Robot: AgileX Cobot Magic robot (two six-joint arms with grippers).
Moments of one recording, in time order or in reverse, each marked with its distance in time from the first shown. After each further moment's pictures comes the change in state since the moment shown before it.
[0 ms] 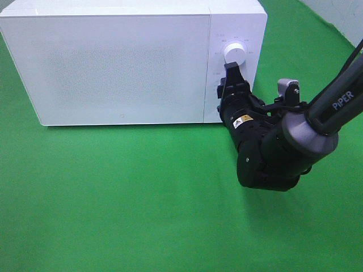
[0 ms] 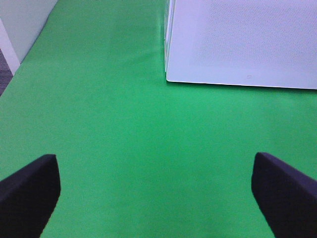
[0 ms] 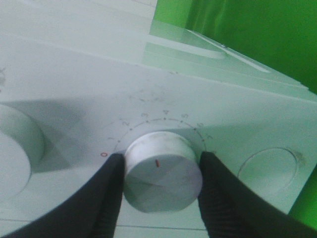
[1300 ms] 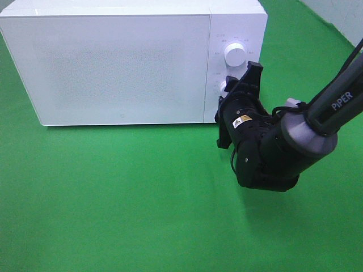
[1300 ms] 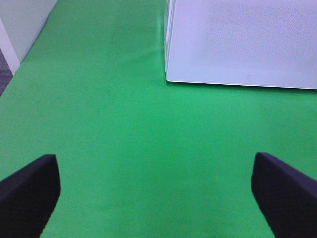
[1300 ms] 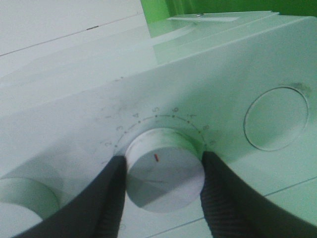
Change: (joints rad) left arm 0.000 0.000 0.000 0.000 0.000 0.000; right arm 0.003 0.000 0.000 0.012 -0.007 0.453
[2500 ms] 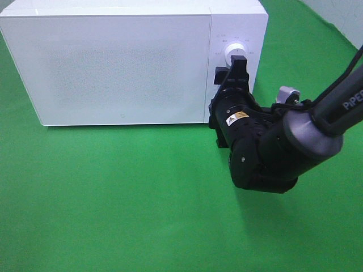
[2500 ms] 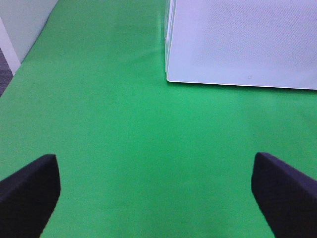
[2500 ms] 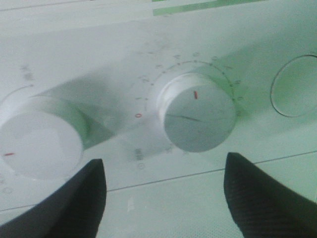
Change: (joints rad) left arm 0.000 0.000 0.000 0.000 0.000 0.000; right arm 0.056 -0.076 0.033 0.037 0.025 -0.226
